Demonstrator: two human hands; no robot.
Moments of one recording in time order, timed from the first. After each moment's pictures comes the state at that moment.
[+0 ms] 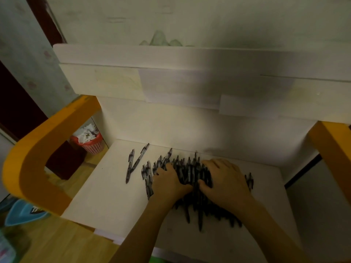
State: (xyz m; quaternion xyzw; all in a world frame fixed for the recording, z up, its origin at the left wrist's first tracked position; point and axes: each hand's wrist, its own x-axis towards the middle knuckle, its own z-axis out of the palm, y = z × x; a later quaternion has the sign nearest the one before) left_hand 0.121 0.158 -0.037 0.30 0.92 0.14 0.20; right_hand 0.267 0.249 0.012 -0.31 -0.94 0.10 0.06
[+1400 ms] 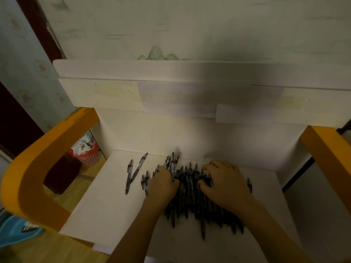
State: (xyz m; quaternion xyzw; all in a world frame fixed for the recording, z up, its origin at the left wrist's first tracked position) left_hand 0.095 0.159 -0.029 0.34 0.90 0.23 0.16; right_hand 0.261 0.255 0.023 -0.32 -0.94 0.09 0.07
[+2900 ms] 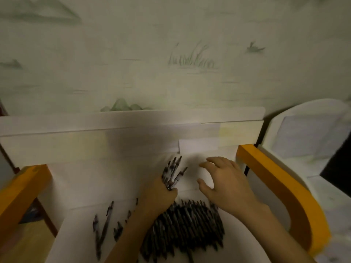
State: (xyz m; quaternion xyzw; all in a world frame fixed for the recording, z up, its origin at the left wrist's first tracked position) left_hand 0.102 0.168 0.091 0.54 0.72 0.37 0.25; right_hand 0.293 0.212 0.139 -0.46 -0.87 -0.07 0.18
